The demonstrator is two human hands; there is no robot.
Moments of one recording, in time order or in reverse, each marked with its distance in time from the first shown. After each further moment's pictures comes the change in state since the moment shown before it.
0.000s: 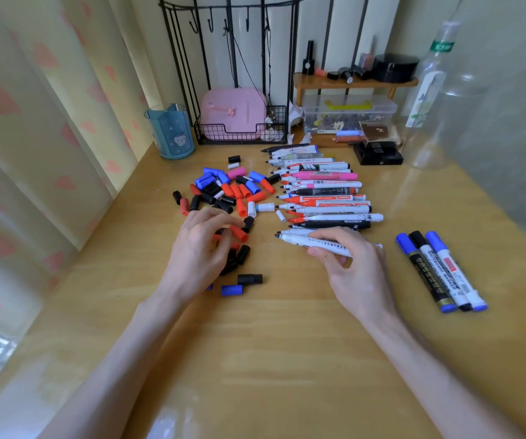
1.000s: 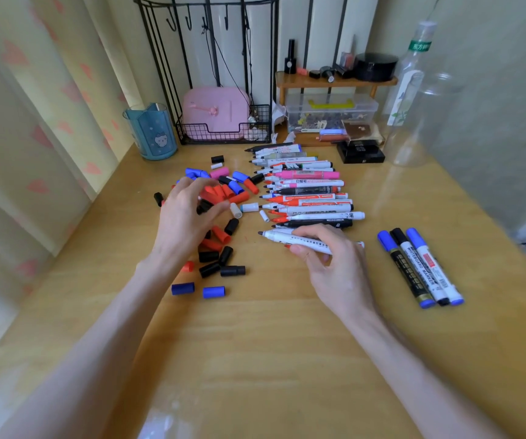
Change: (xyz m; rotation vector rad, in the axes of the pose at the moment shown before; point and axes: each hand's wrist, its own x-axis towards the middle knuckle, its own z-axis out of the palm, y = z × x) left_hand 0.058 -0.009 0.012 0.073 0.080 -0.113; right_hand 0.001 0.003 0.001 -0.034 -0.001 -0.015
